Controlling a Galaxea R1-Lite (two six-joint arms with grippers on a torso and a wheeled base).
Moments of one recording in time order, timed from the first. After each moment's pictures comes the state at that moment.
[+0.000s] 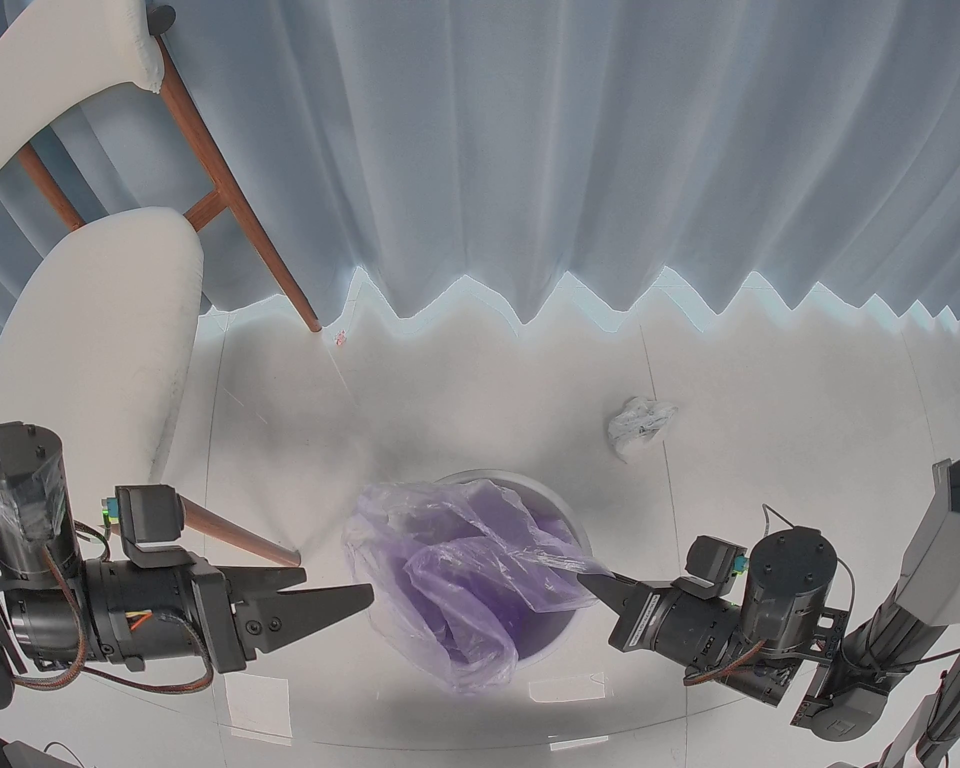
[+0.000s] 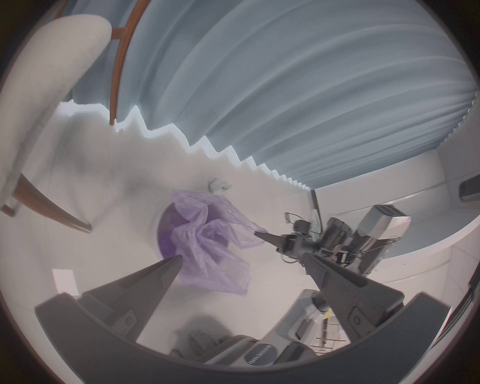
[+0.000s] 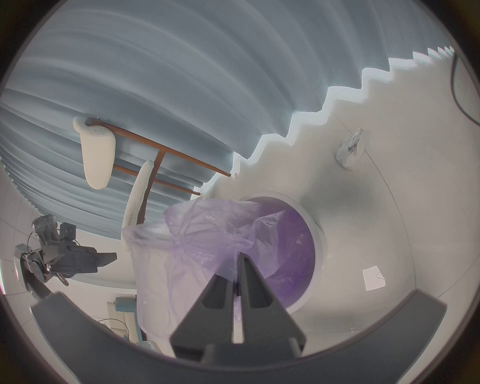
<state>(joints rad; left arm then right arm) -0.55 1.21 -0.47 -0.39 -0.35 -0.49 0.81 1.92 -0.29 -1.35 -0.11 0.69</state>
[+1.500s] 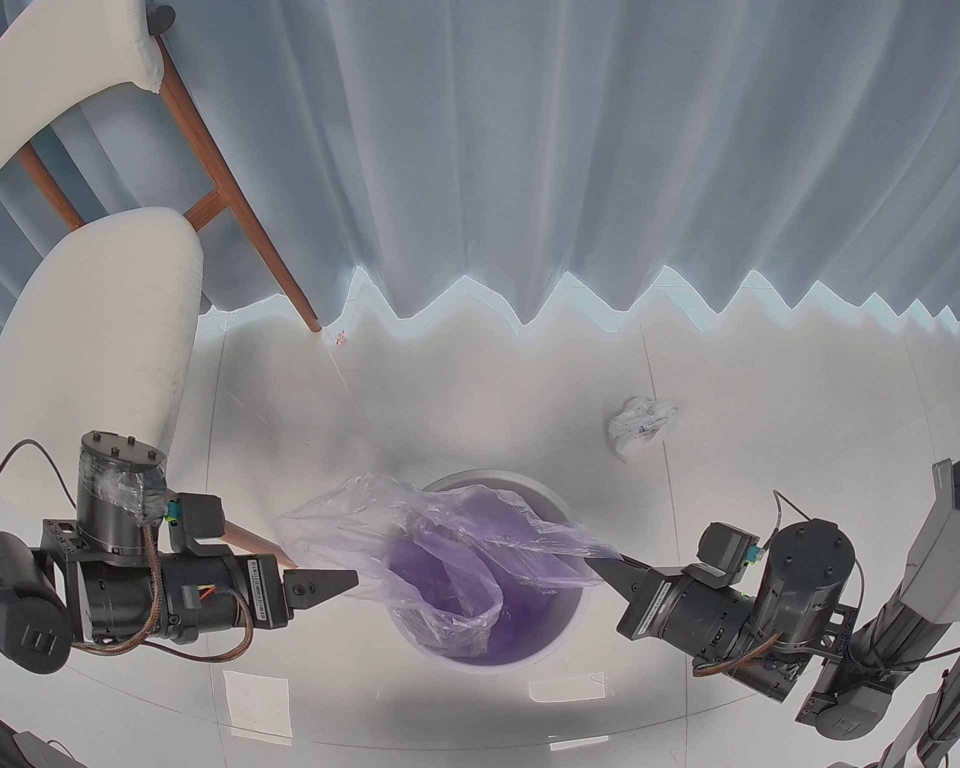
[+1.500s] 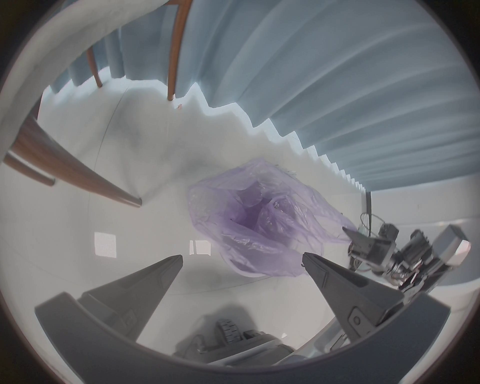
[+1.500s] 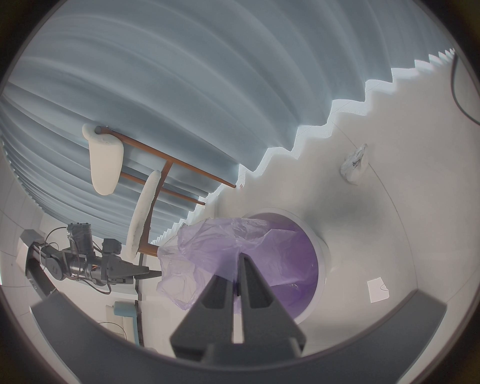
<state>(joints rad) -0.43 1.45 -0.50 -0.32 -0.18 -0.47 0.80 1.91 -0.27 -1.43 -0.12 0.66</state>
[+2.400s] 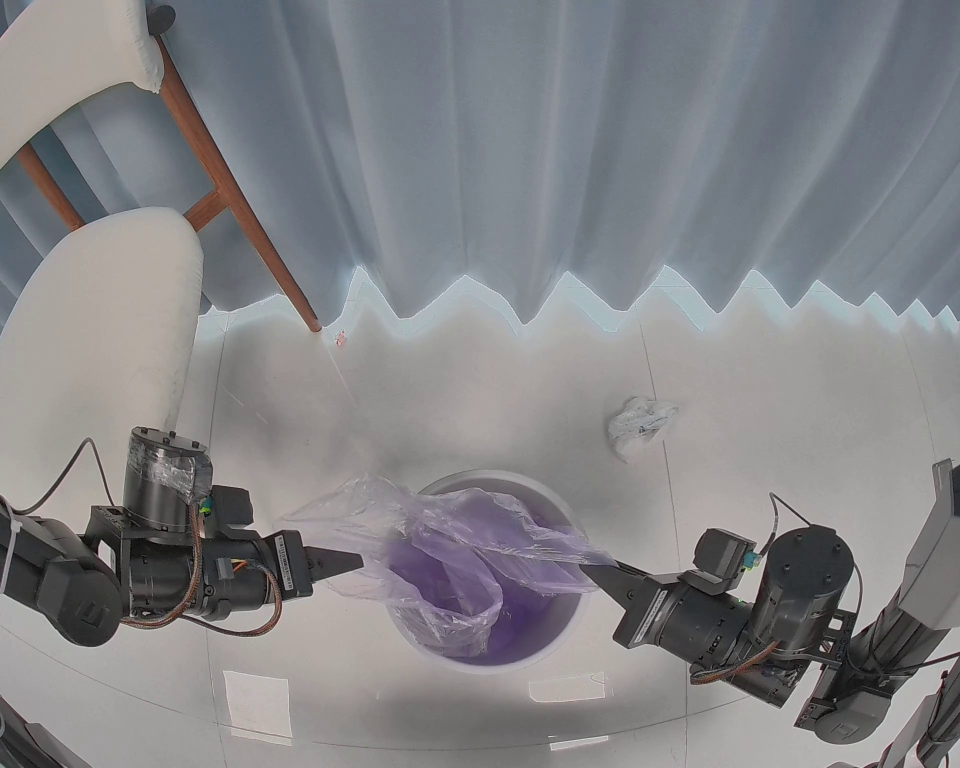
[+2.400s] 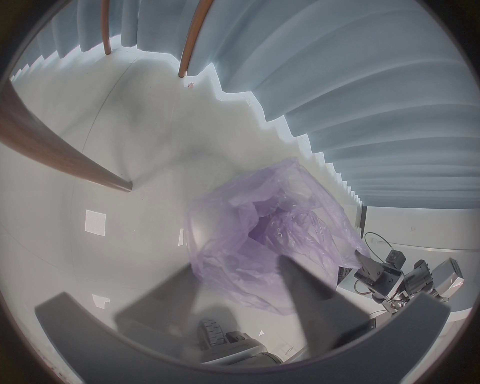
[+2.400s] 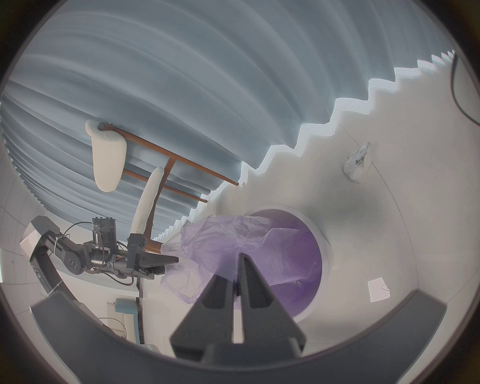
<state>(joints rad) -0.35 1.64 -0.53 -0.45 -0.29 -0.58 0.82 1.91 -0.27 -1.43 -0.12 0.66</state>
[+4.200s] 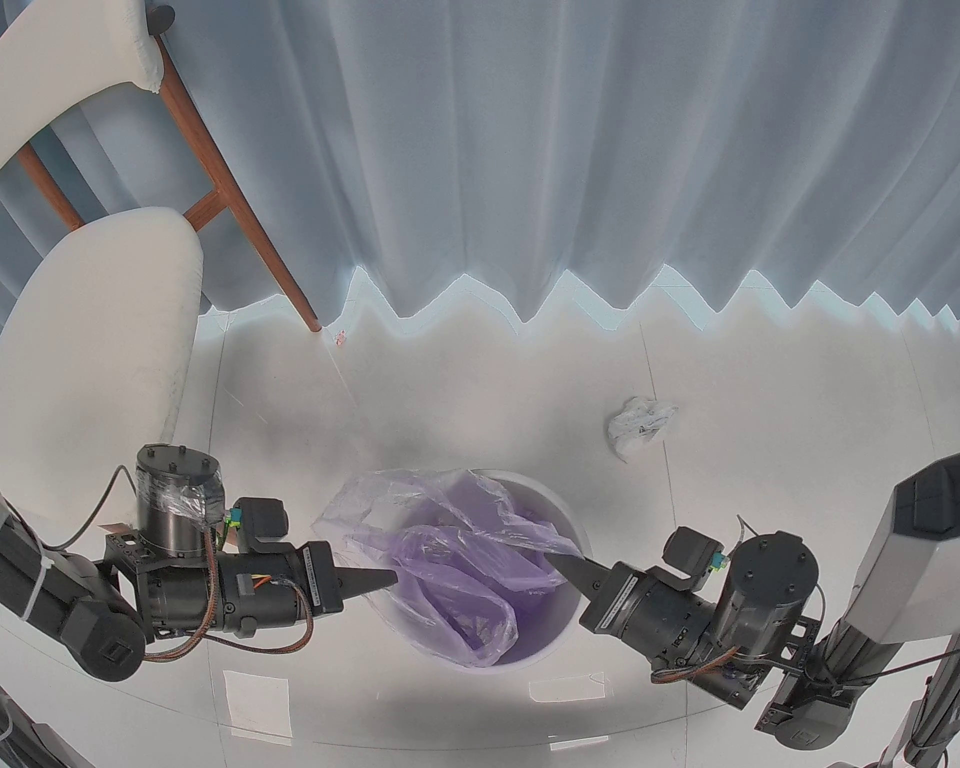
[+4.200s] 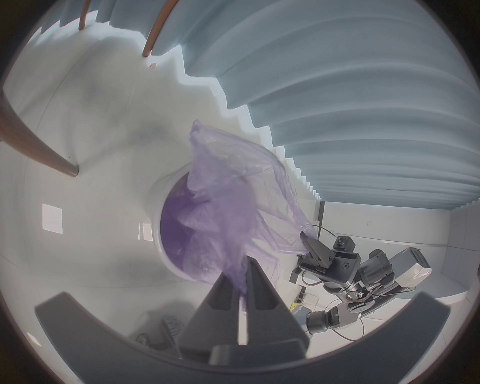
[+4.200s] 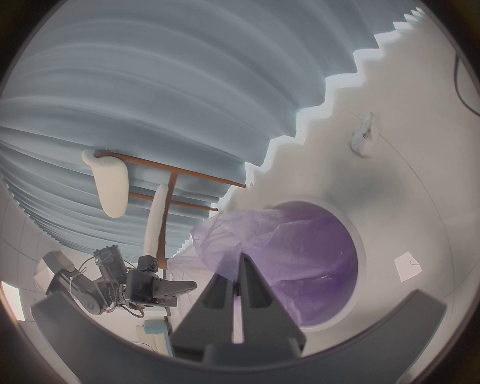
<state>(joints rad) -0.43 1.69 -0.44 -0.75 -0.48 -0.70 0.85 2.03 -0.34 -1.55 -0.12 0.84</state>
